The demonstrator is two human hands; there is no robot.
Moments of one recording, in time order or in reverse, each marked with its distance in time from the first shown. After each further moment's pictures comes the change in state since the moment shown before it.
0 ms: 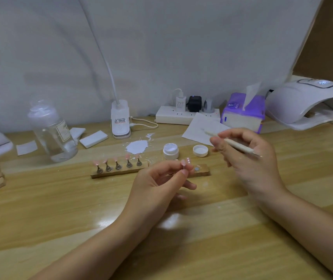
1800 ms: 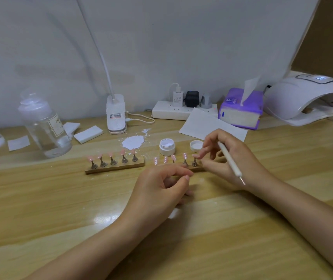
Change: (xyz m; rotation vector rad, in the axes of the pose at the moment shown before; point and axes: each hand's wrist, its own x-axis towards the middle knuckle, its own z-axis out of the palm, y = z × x) left_hand 0.004 -0.012 0.004 0.282 -0.045 -0.006; right_hand 0.009 0.021 -0.008 -0.388 -0.391 -0.063
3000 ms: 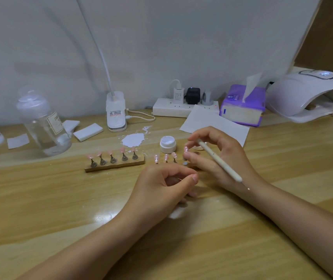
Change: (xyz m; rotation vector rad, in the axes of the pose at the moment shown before) left_hand 0.000 0.003 -0.001 -0.065 -0.084 0.001; right_hand -0.002 -0.013 0.018 0.149 0.049 -0.061
